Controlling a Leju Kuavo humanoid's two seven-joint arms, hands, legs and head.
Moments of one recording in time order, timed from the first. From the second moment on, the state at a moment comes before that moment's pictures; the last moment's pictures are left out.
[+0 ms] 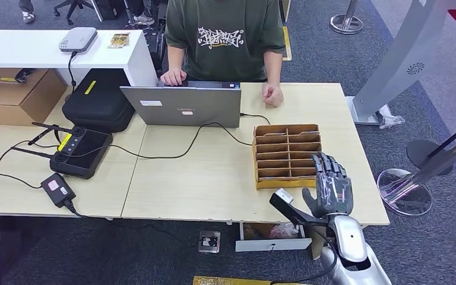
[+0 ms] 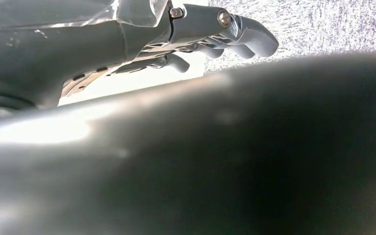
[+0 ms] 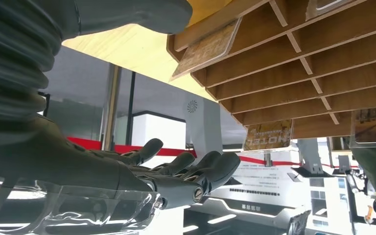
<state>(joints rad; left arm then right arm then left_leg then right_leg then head) -0.09 -0.19 1.22 -0.21 -1.21 0.03 0.21 -0.18 -0.11 0.25 -1.34 1.40 -0.31 0.08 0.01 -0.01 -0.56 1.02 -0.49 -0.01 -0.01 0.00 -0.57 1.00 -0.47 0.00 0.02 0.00</state>
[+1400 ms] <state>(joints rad) -0.08 -0.18 1.22 -0.21 -1.22 0.03 0.22 -0.35 -0.11 0.25 -1.03 1.33 -0.43 0.02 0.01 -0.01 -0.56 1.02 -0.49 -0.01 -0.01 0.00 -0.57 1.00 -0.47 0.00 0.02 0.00</state>
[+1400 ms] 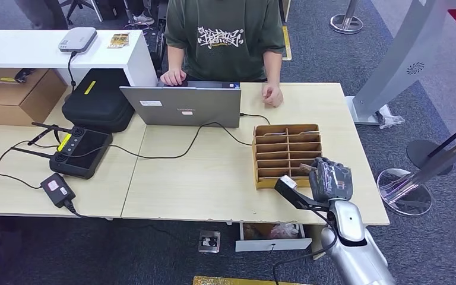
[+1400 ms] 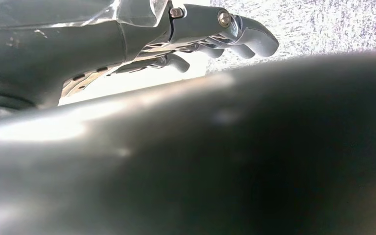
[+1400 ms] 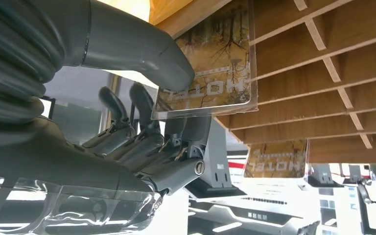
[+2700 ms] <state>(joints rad) -0.33 -0.18 1.21 -0.21 -1.18 0.06 0.30 -0.62 -0.11 0.46 -1.20 1.28 -0.49 0.00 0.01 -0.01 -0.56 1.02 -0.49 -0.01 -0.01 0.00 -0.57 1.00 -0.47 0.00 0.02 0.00</state>
